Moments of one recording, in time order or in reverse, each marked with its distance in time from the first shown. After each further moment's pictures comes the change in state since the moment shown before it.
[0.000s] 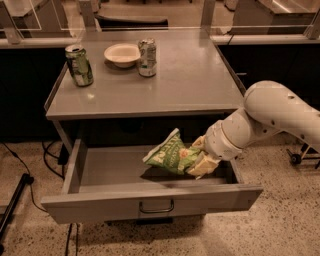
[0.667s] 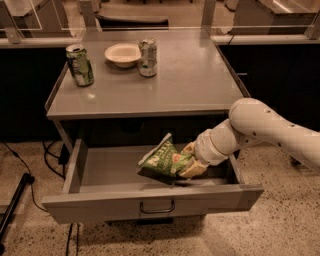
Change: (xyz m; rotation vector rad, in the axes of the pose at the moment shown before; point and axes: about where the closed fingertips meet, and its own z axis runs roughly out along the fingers) arm 0.016 -0.023 0.055 0.016 -0.033 -0.058
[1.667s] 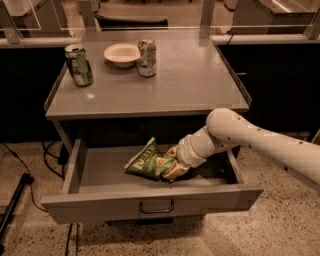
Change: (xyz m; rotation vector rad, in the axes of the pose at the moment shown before) arm -0.007 -0.022 0.073 -0.019 -0.059 -0.068
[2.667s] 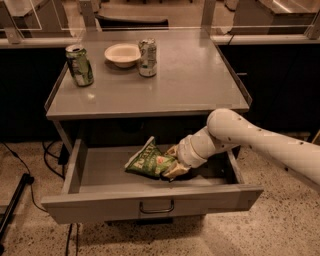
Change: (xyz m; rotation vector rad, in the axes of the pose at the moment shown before) arm 0.000 0.000 0.000 0.000 0.000 0.000
